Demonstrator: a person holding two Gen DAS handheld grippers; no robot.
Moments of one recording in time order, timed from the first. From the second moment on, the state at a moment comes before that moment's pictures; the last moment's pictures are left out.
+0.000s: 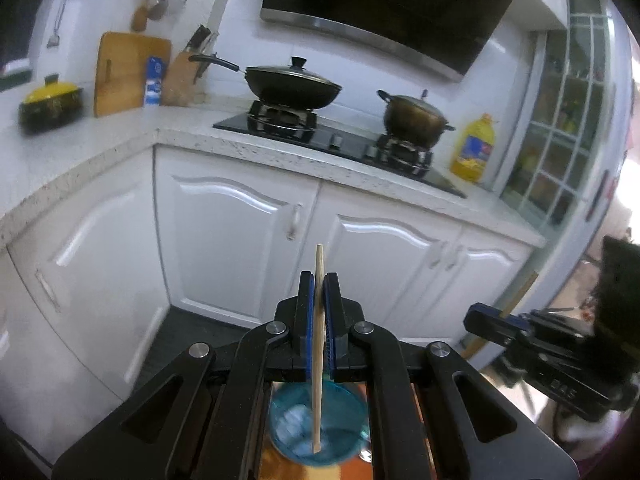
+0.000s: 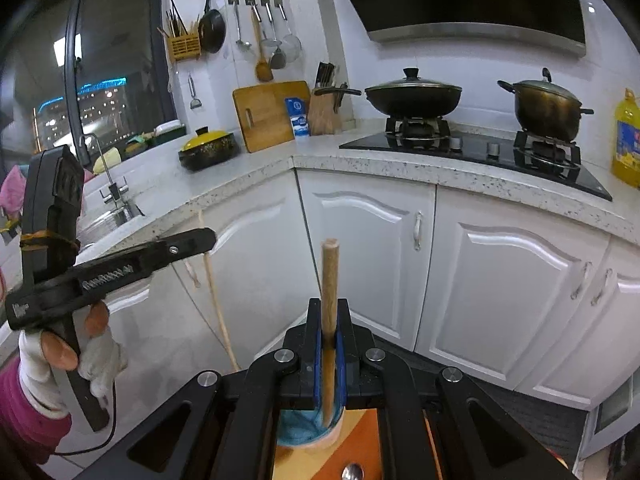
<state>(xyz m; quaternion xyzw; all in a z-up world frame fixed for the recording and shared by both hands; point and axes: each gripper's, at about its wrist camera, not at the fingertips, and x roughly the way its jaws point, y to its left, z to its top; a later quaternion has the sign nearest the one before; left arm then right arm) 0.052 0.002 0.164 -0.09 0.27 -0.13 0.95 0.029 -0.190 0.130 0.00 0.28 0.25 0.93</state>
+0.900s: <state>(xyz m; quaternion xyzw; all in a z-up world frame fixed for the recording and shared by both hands) 0.090 -0.001 0.060 -0.10 0.36 -0.09 0.92 0.092 -0.165 0.018 0.02 0.39 0.26 0.88</state>
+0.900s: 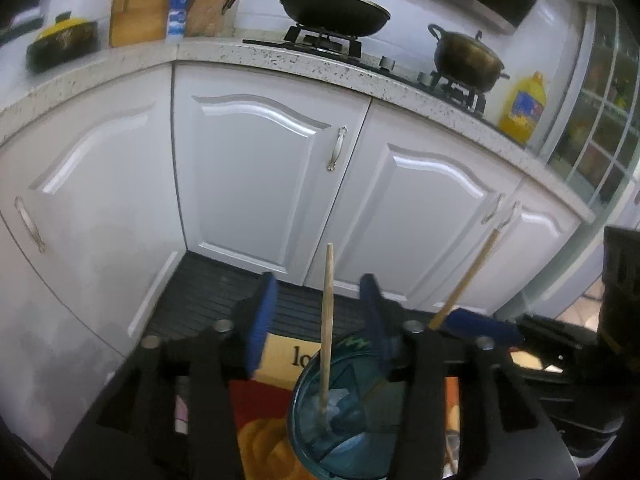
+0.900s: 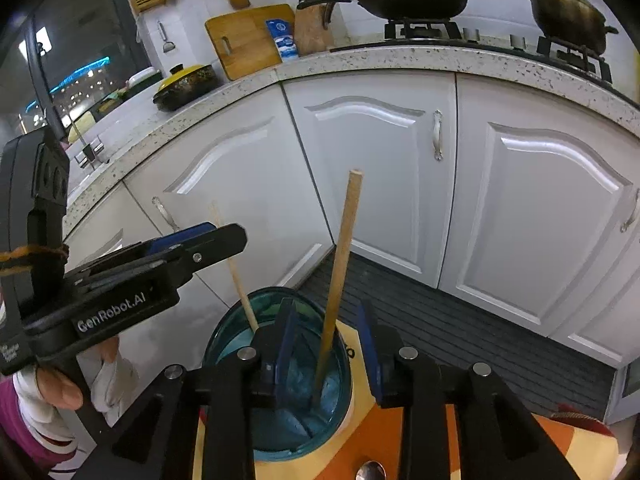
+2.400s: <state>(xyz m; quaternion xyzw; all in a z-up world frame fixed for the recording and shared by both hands) -0.054 -0.089 0.066 -0.02 0.37 -0.15 0.92 -0.074 -0.306 -0.007 0.07 0.42 0.11 0.90</state>
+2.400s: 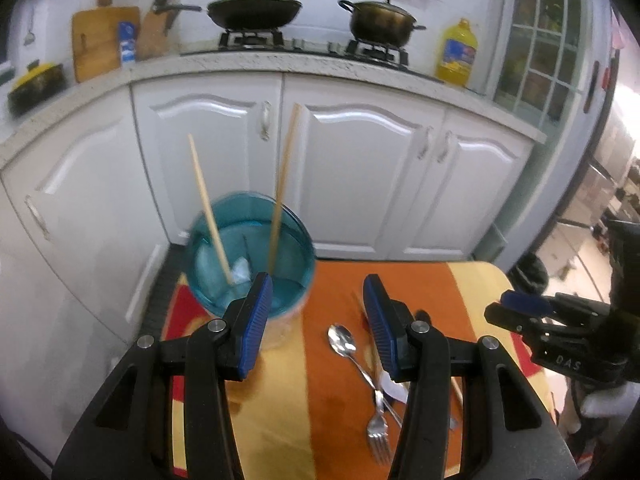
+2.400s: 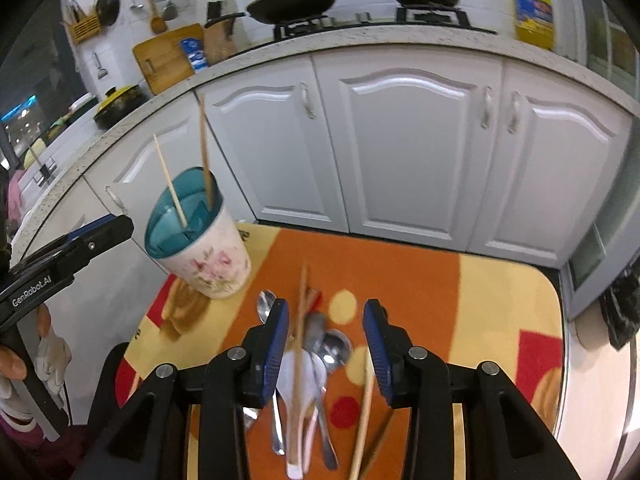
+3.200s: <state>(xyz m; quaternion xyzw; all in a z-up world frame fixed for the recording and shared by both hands) -0.048 -0.123 -0.037 -0.03 0.50 -0.22 0.84 -0.083 -0.333 -0.072 0.09 0.47 0.11 0.87</state>
